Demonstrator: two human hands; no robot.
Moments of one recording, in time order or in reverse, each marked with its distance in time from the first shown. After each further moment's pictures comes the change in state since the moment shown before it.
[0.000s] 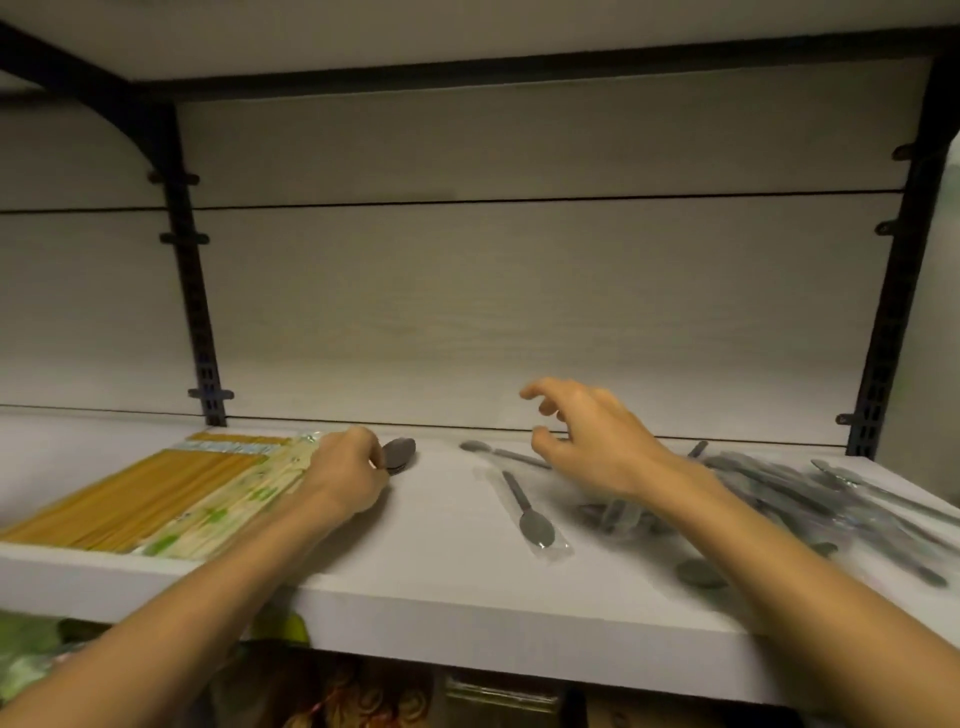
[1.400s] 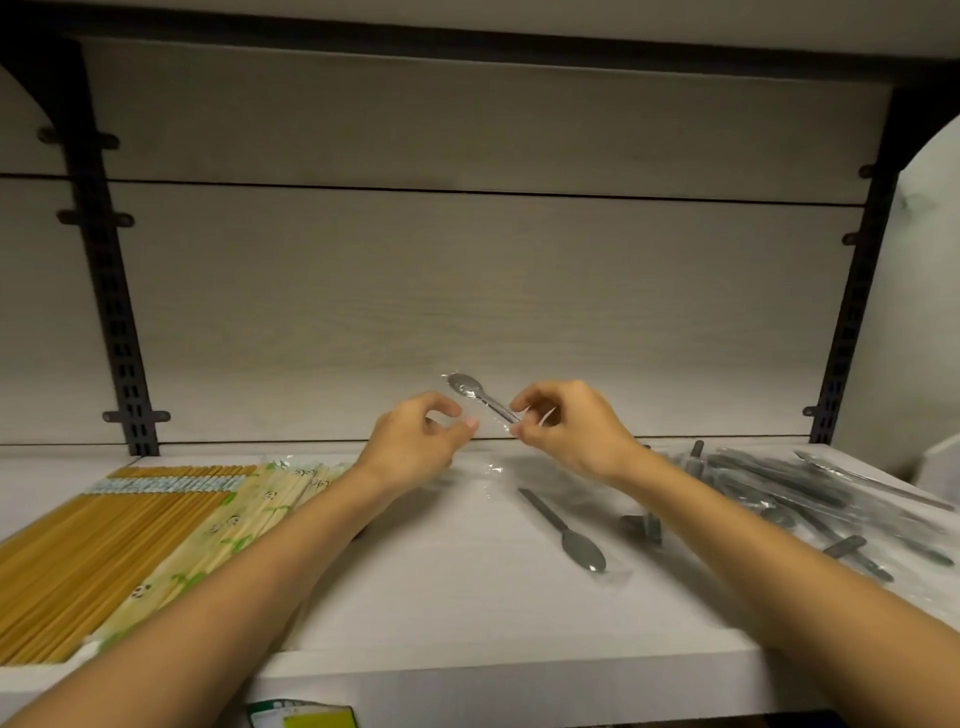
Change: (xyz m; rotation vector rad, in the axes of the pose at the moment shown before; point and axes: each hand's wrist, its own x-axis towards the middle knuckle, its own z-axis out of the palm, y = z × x) left_hand 0.043 0.026 0.000 -0.690 -0.232 0.197; right_hand 0.054 -0.008 0.047 0.243 0.101 0.219
